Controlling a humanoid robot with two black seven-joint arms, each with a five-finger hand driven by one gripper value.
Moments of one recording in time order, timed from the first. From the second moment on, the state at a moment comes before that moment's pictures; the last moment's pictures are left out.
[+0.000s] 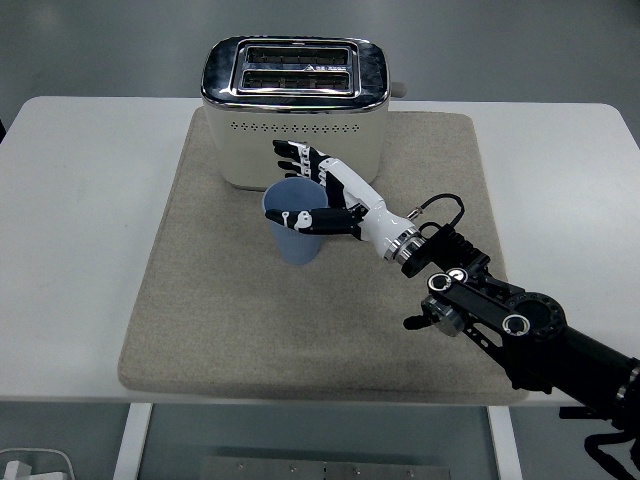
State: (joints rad) left arm -0.02 0.00 -0.06 -0.14 -0.04 -0.10 0.10; right arm 0.77 0.00 0.46 0.93 -0.82 -0.06 0.44
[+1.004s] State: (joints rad) left arm -0.02 0.00 -0.06 -0.14 -0.04 -0.10 0.10; right arm 0.77 -0.17 0.51 0.97 -0.79 -0.01 0.44
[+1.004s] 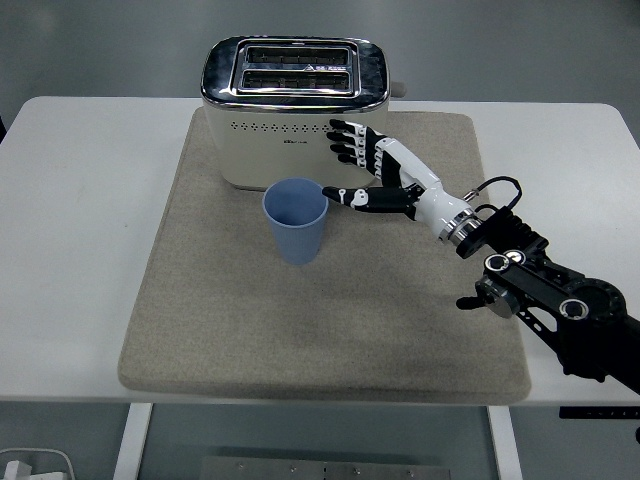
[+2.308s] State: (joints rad) left arm -0.02 0.00 -0.06 -0.14 -0.04 -0.10 0.10; right arm 0.90 -0.43 0.49 0.95 -0.43 0.10 0.30
